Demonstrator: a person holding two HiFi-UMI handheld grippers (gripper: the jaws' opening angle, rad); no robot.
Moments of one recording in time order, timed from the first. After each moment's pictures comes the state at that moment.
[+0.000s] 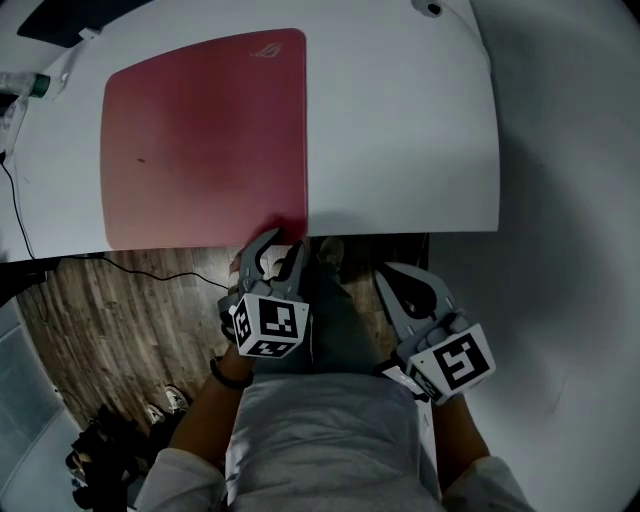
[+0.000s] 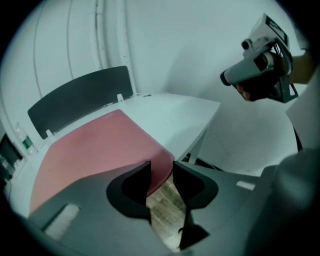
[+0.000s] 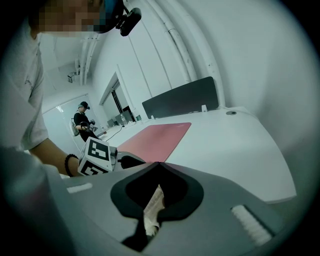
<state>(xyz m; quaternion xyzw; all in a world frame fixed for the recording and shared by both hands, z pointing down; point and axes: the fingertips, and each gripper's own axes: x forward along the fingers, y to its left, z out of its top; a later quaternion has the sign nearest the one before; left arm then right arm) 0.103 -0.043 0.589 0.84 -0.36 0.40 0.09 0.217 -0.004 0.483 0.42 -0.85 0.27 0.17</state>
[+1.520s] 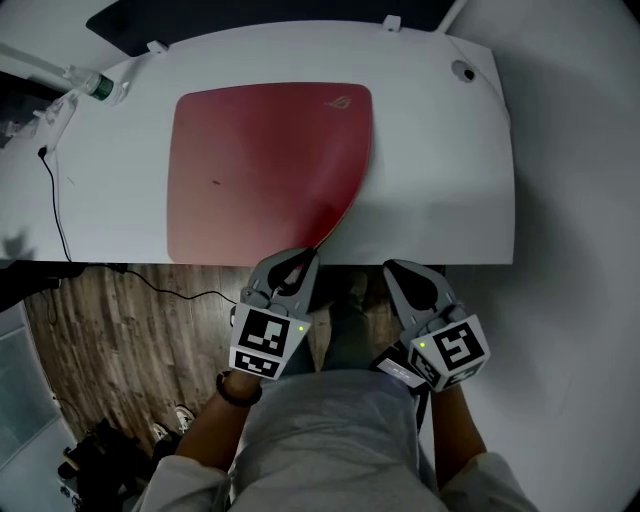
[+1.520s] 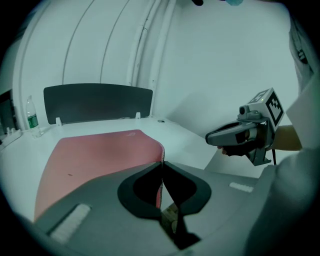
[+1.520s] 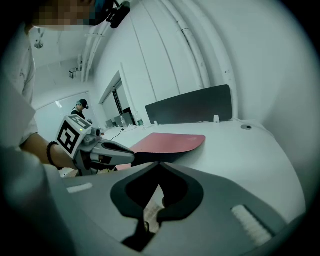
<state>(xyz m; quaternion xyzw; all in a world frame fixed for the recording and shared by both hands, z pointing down) 0.029 -0.084 0.473 0.88 -0.37 0.24 0.18 0.131 -0.058 0.447 0.43 -0.85 0.24 0.17</state>
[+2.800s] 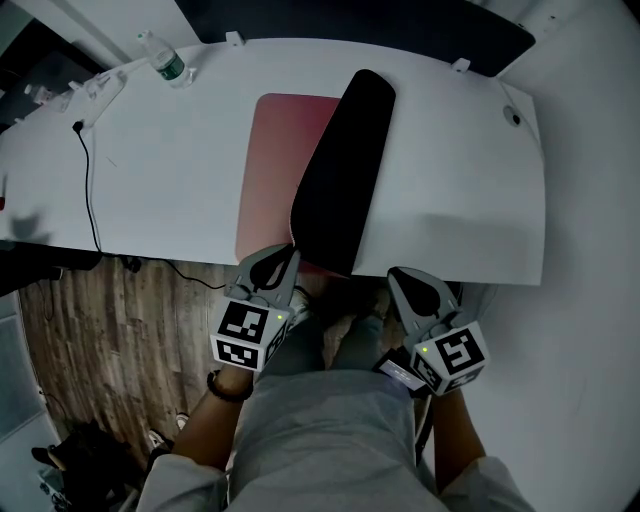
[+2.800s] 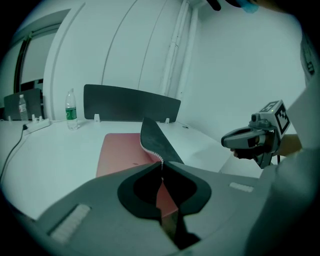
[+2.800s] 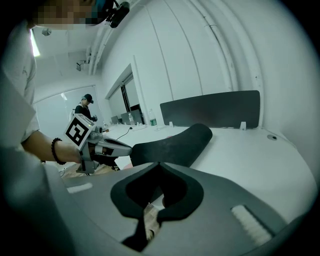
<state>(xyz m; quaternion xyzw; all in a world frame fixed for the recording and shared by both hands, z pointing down) -0.170 -0.114 0.466 0.85 -0.43 0.21 0.21 -0.025 -0.078 0.433 0.42 -0.87 0.20 0.18</state>
